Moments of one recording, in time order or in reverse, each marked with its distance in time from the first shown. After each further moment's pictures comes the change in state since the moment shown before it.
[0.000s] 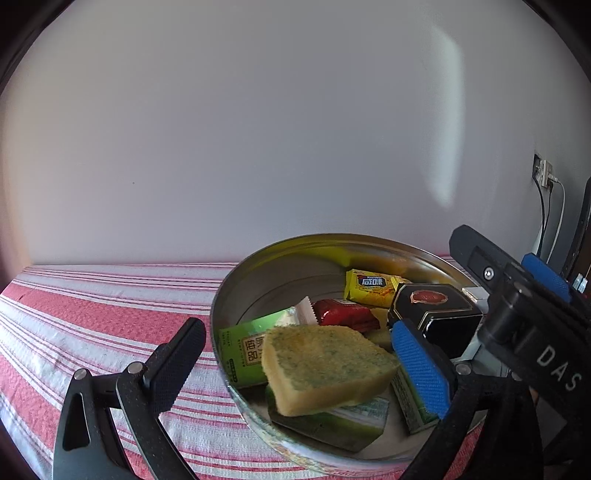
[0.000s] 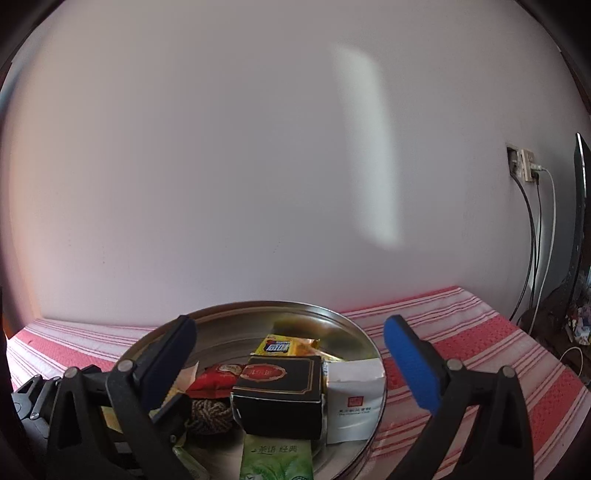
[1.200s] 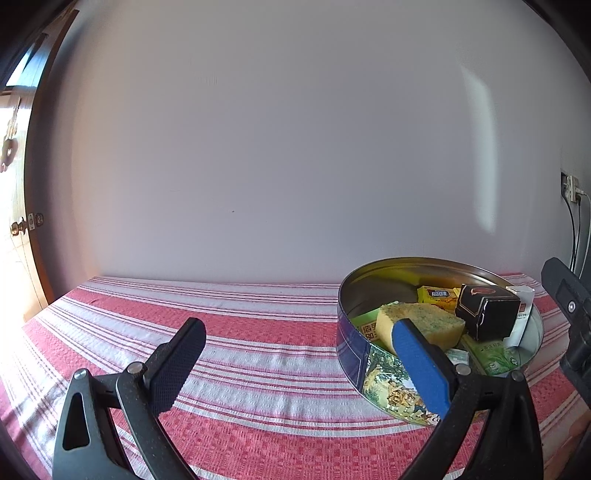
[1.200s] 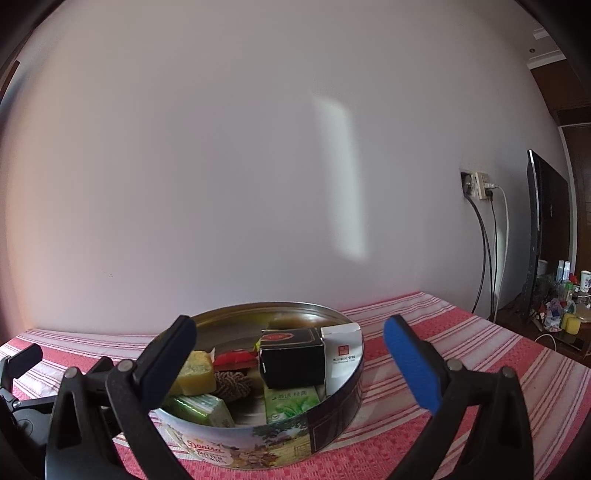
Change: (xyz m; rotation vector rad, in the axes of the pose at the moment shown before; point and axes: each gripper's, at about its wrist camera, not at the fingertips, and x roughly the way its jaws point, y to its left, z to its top) left arm -0.064 0.059 -0.030 -0.008 -0.169 0.204; right arm -0.071 0.050 -0.025 -0.025 -0.141 -0.122
